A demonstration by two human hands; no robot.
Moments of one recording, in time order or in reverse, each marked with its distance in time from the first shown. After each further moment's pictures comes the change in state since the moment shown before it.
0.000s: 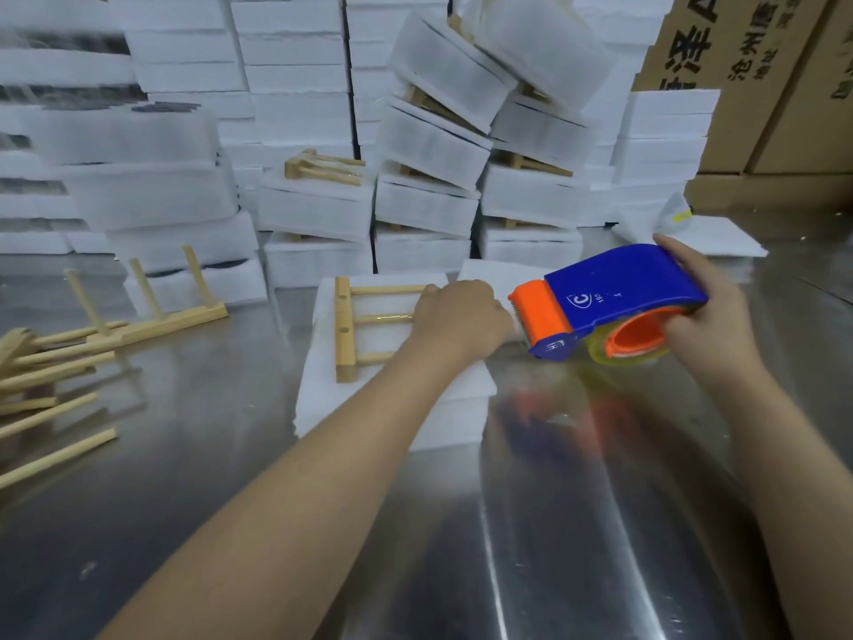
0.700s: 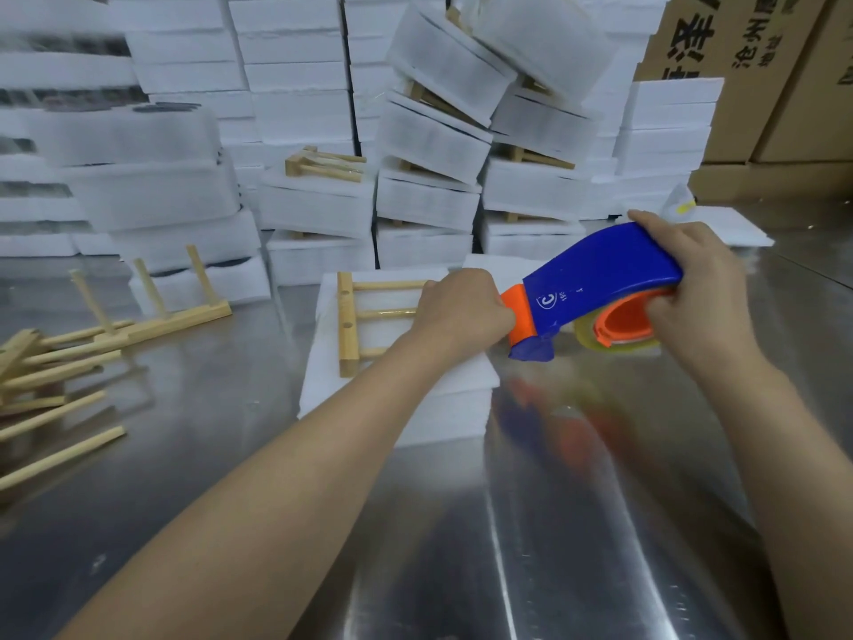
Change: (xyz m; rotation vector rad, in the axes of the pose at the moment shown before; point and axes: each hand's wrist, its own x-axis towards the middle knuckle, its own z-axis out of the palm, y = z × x) left_hand -0.005 -0.001 -0.005 -0.137 0.013 0.035; right_hand -0.005 -0.044 0.010 -0.329 0.033 -0.255
